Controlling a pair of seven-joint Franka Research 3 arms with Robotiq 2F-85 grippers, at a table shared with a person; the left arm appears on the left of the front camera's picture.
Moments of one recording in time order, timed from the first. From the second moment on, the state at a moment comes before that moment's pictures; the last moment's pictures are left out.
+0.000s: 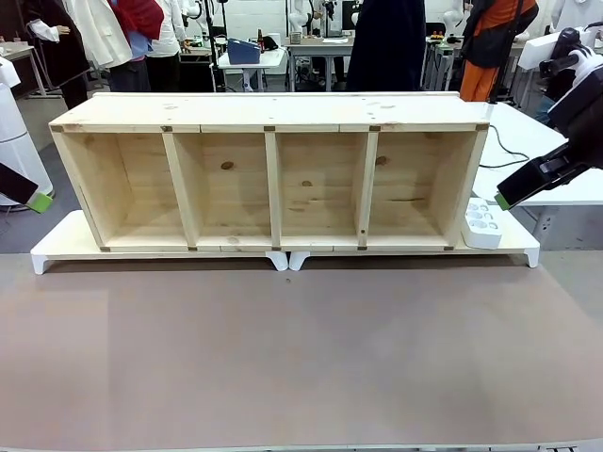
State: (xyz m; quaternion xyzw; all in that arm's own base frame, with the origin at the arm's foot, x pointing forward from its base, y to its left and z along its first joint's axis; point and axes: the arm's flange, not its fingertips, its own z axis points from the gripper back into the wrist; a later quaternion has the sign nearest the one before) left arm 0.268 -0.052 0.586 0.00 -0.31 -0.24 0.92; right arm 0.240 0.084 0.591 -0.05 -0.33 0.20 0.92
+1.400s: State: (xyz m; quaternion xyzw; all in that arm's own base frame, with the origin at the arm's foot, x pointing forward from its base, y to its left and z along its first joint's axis) left arm 0.268 -0.052 0.586 0.00 -0.31 -0.24 0.92; right arm 0.240 0.084 0.591 -0.05 -0.33 0.20 0.92
